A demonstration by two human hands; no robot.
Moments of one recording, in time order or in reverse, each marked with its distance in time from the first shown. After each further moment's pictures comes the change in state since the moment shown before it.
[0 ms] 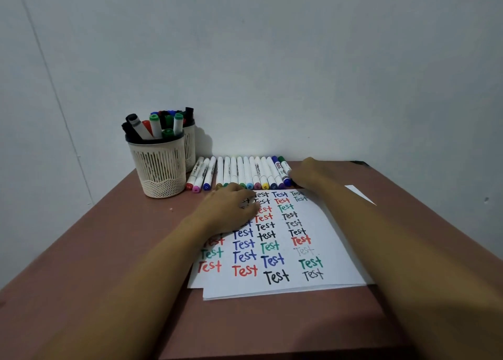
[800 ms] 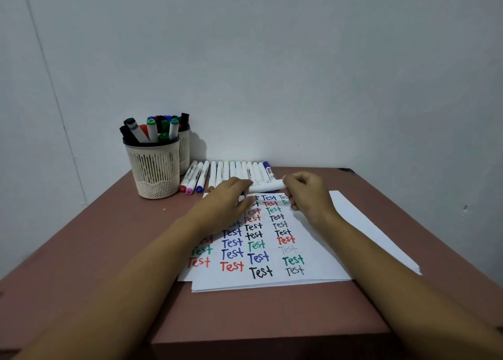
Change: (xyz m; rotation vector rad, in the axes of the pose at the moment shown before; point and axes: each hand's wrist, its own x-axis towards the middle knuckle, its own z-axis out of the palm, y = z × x) left_hand -0.006 0.011 -0.005 -0.164 0.176 0.141; right_hand -0.097 0.008 -0.014 0.846 0.039 -0.132
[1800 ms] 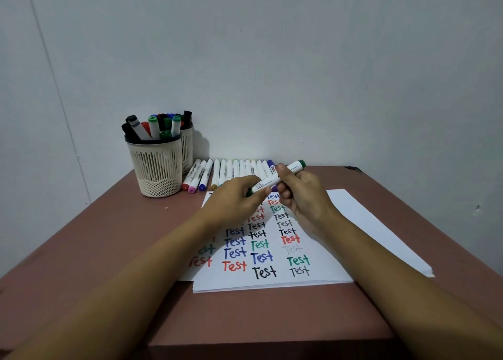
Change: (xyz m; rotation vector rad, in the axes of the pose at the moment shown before) left_hand 0.000 0.017 0.001 -0.255 0.137 -0.019; right_hand 0.004 0.004 0.013 0.361 -0.182 0.008
